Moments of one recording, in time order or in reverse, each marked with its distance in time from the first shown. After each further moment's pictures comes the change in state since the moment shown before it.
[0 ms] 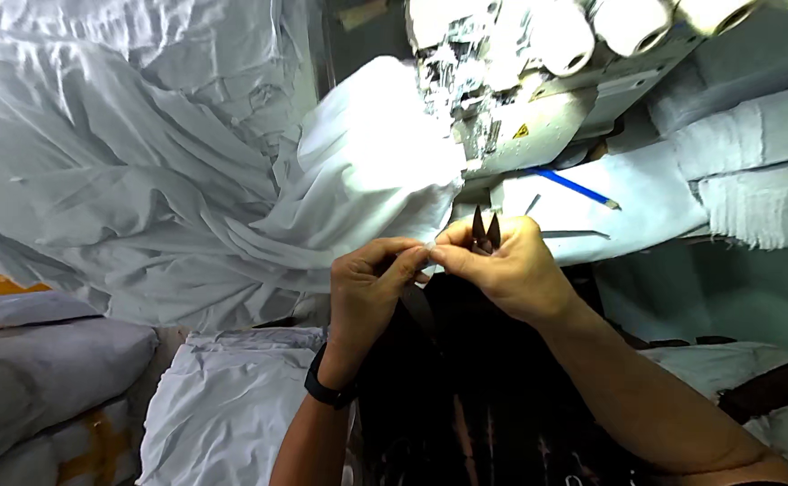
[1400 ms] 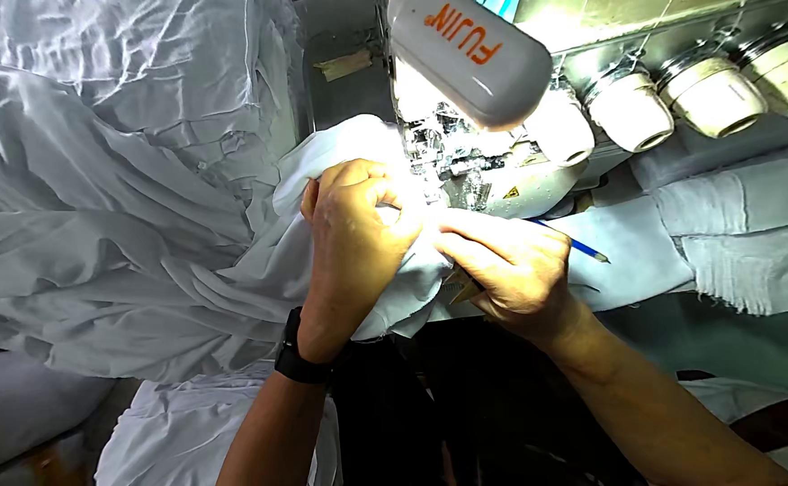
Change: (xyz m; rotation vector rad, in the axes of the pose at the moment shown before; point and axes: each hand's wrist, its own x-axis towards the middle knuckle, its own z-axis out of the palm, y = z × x) left_hand 0.094 0.023 0.006 0.777 -0.060 0.265; right_hand 0.048 0.018 -0.038 -1.038 0.145 -0.843
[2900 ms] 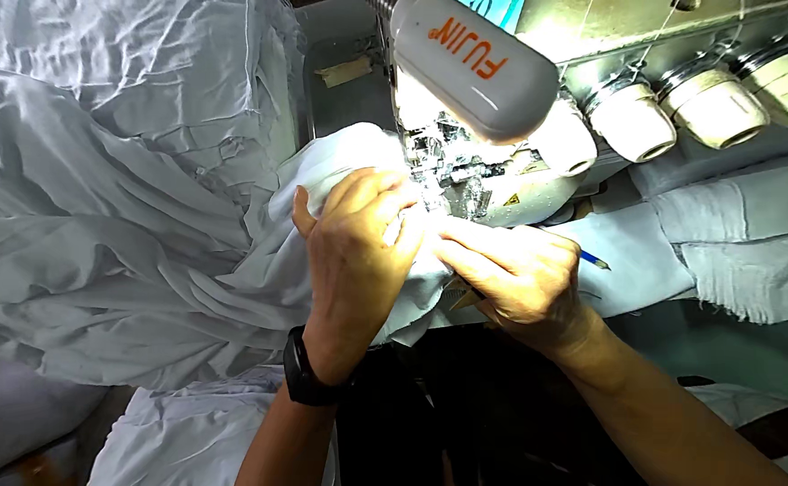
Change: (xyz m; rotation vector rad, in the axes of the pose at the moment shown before) left_hand -0.001 -0.003 0.013 0.139 0.124 0.055; right_hand 0.001 0.003 -0.005 -0.063 -0.046 -0.026
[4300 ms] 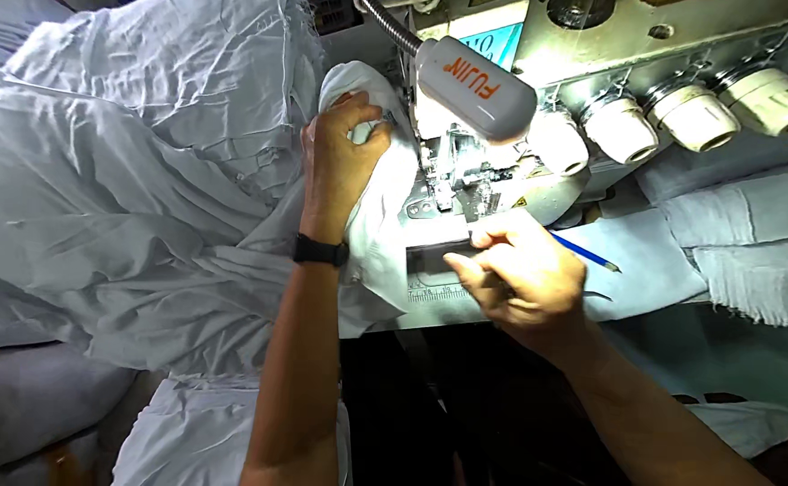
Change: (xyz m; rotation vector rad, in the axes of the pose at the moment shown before) left_hand 0.076 -0.053 0.004 -0.139 0.060 -0.099; right_hand 0.002 -0.017 0.001 0.273 0.119 0.215
